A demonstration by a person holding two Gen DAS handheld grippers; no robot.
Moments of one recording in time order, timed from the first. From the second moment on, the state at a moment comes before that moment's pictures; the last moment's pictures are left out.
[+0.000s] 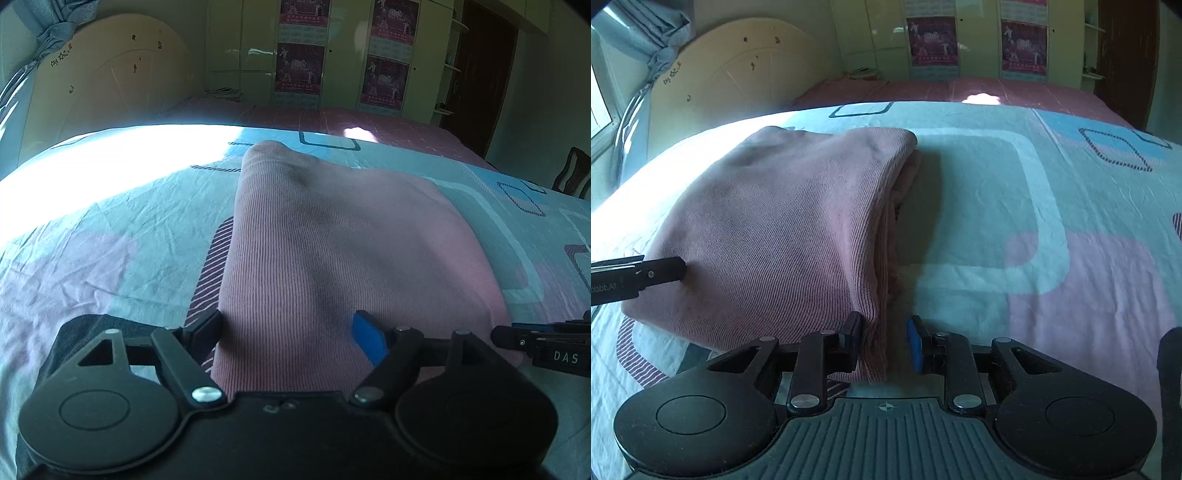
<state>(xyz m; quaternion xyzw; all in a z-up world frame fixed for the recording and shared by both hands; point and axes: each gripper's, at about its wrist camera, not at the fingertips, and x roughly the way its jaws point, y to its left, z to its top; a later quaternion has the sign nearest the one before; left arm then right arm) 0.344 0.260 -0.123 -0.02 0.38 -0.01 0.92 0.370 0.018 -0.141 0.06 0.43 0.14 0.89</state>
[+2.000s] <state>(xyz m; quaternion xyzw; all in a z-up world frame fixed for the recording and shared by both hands) -0.037 0.175 0.095 -0.01 0.27 0.11 0.96 -0.038 -0.049 0.095 0.06 0.20 0.16 0.96</state>
